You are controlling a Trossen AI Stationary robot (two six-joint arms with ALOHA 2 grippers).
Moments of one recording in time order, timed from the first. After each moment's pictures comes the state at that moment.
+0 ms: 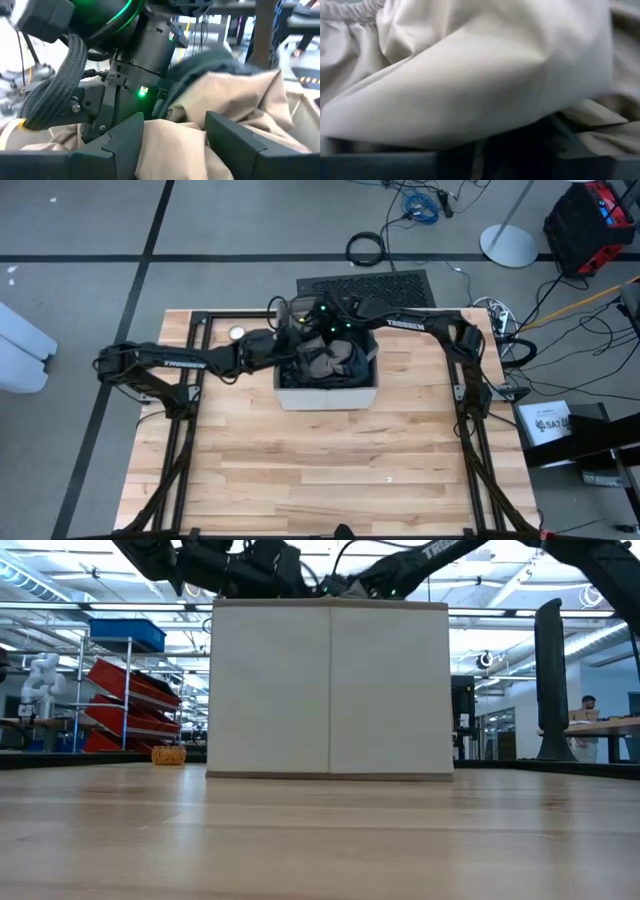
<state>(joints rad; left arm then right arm) 0.22 1.40 0.82 0.41 -0.15 -0.02 -0.44 2.04 1.71 -0.55 -0.17 0.35</state>
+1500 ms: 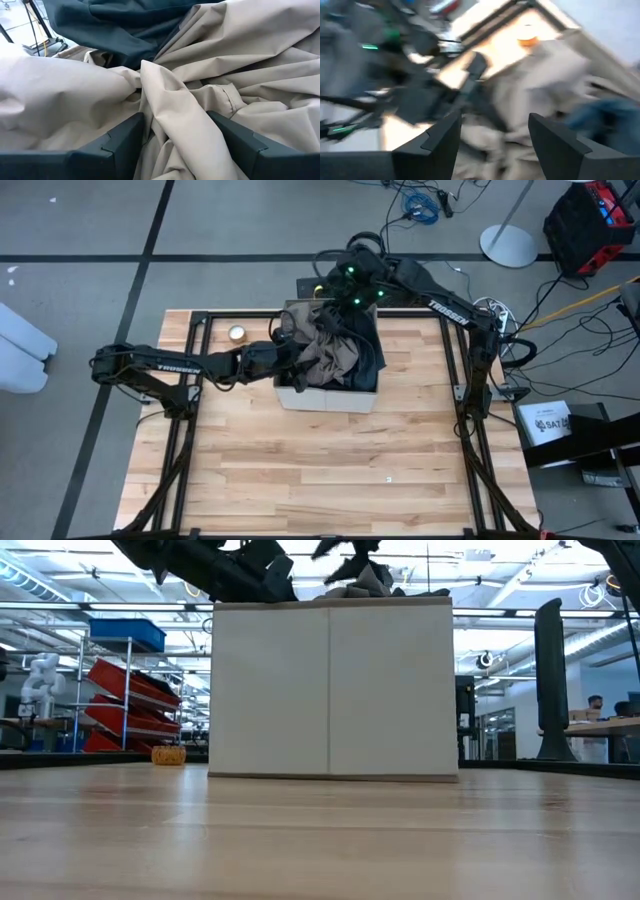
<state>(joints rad) 0.13 1.36 0.82 0.23 -0.31 -0.02 -0.41 1.90 2.24 -1.09 -0.29 0.33</state>
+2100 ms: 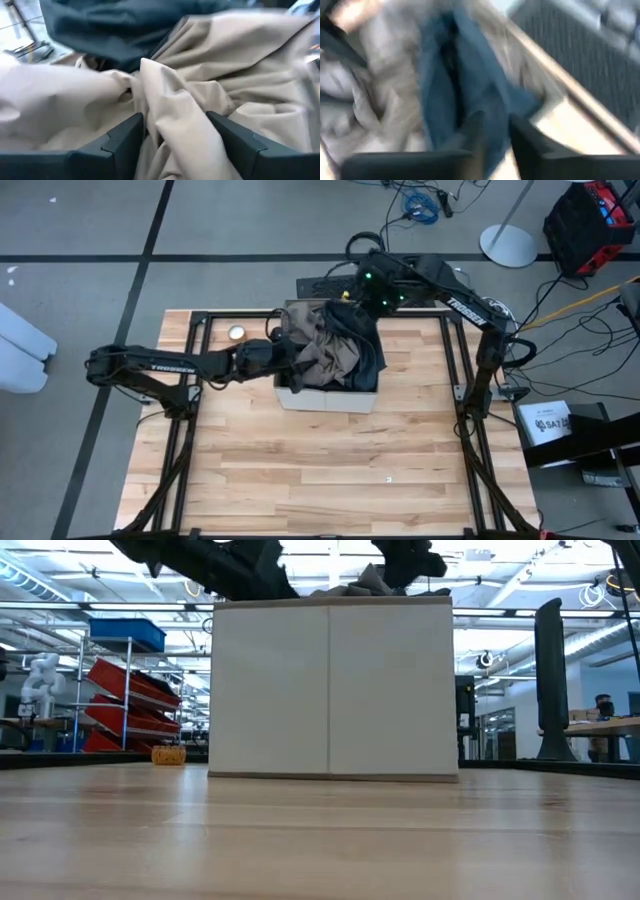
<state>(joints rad) 0.13 1.31 0.82 0.19 -0.25 -0.02 -0.41 1.83 2.28 -1.54 0.11 0.35</state>
